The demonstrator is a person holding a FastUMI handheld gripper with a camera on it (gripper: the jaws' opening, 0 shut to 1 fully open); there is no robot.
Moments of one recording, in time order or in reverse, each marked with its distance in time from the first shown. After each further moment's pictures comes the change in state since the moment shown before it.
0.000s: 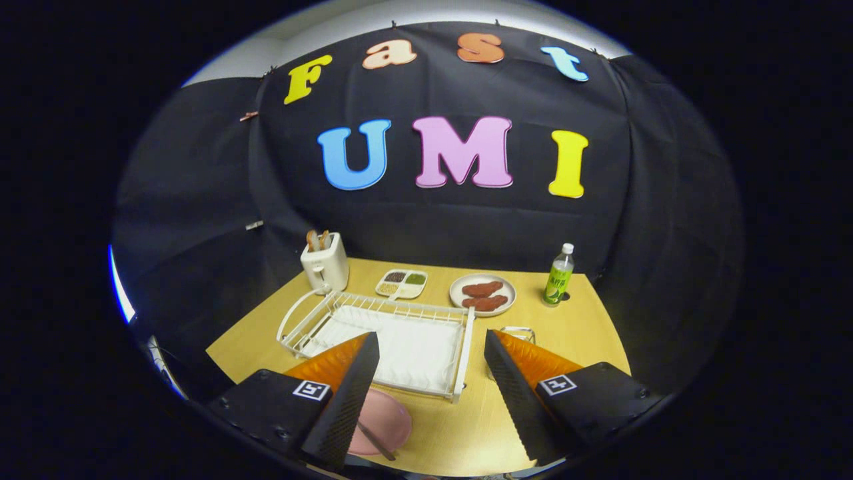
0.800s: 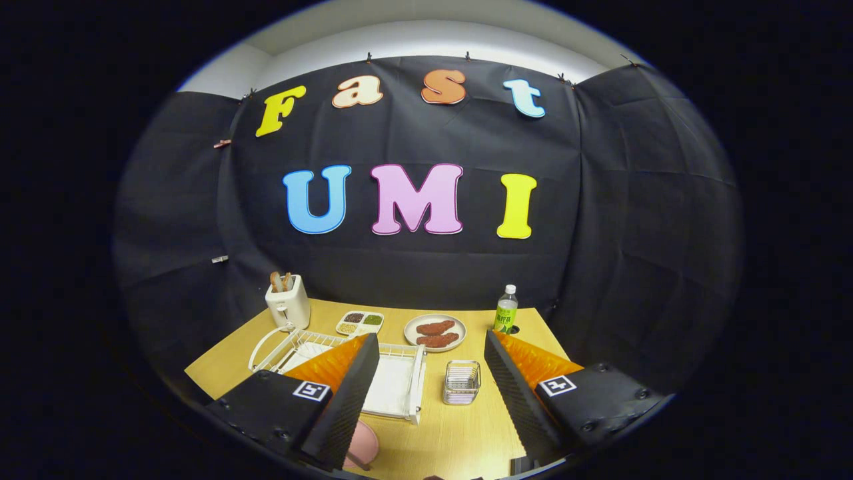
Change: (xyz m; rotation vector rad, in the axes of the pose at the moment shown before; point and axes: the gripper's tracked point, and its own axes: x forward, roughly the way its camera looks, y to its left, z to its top) arm -0.040 -0.040 0.039 -0.005 -0.164 -0.159
